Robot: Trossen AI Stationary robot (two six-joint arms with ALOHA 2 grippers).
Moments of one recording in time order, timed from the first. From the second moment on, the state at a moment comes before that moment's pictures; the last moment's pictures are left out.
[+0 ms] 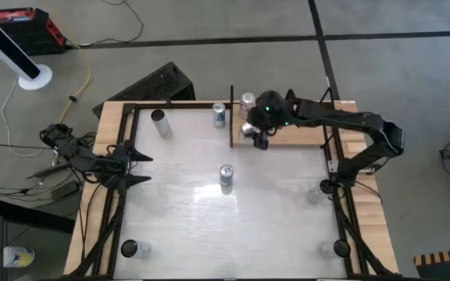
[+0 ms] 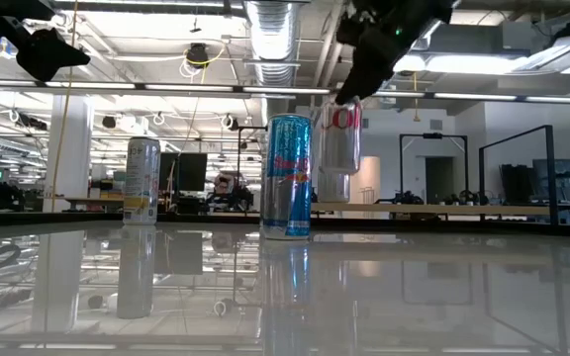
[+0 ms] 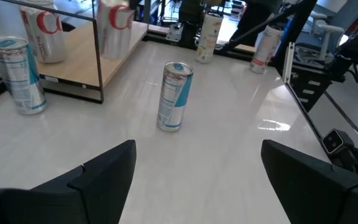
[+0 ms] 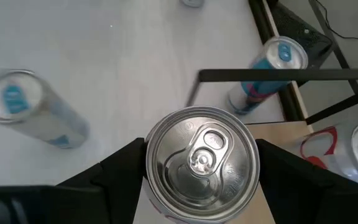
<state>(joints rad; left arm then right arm) -0.60 0.15 0.52 -0.64 -0.61 -0.37 -0.37 1.48 1.28 -0.58 -0.05 -0.26</state>
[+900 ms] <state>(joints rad) -0.60 0.15 0.52 -0.64 -0.61 -0.37 -0.52 1.59 1.28 -0.54 -0.18 -0.35</state>
